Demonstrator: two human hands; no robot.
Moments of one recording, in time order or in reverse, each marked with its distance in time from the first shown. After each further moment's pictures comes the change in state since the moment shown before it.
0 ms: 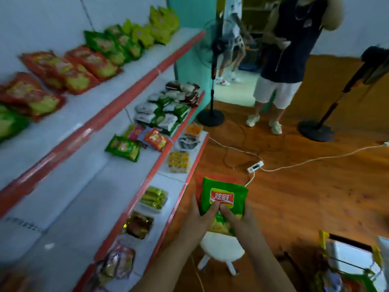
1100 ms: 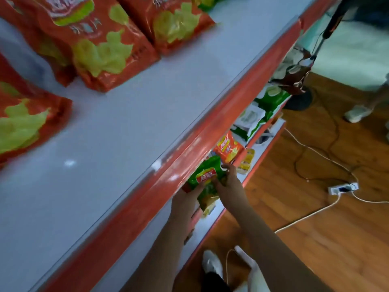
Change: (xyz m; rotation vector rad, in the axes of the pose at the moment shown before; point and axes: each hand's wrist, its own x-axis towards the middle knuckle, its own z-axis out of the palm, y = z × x) left_hand 0.343 -0.089 -0.267 -0.272 0.510 -0.325; right_hand 0.386 -0.016 0.344 -0.451 -0.419 -0.021
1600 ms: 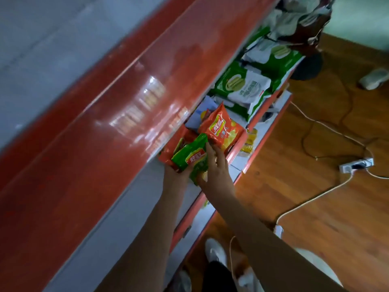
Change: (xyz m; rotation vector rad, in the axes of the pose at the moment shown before) left_hand 0.117 -0.050 0.026 -0.046 0.027 0.102; right_hand 0.078 0.071 0.050 -0.353 0.095 -0.225
